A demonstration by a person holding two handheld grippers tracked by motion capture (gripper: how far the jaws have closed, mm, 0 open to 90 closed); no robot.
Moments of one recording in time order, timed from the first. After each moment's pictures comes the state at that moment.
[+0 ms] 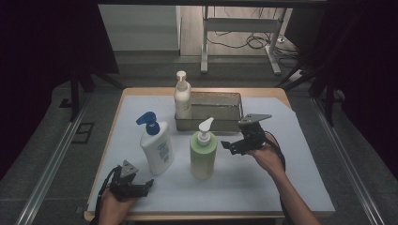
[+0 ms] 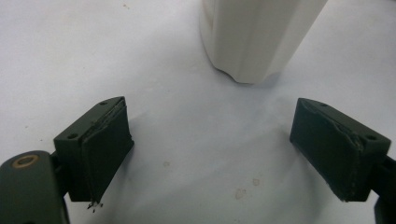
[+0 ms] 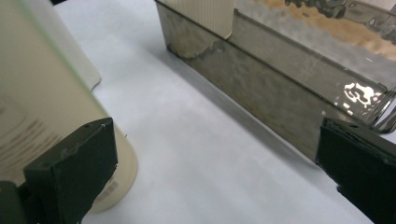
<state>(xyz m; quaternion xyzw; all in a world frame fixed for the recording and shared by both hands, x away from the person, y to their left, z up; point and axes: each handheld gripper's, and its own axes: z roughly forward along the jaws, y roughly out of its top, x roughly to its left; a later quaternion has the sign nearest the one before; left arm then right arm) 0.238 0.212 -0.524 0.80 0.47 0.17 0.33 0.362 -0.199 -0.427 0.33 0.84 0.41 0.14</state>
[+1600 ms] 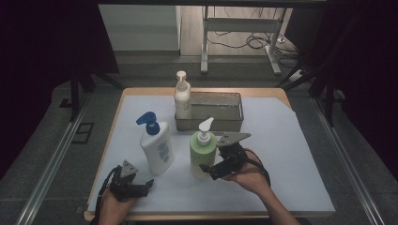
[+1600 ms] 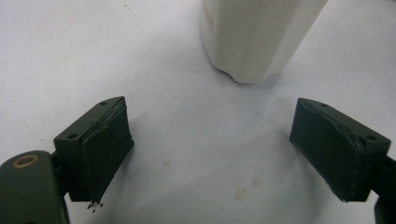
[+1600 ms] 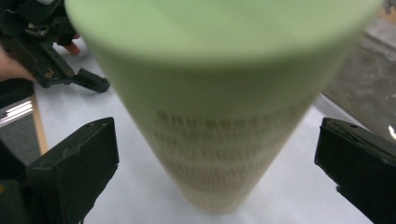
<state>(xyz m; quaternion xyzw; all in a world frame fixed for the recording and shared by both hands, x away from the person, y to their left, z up) 0.238 0.212 -0.524 0.80 0.47 0.17 0.33 0.301 -0.135 -0.425 0.26 0.86 0.43 0.10</state>
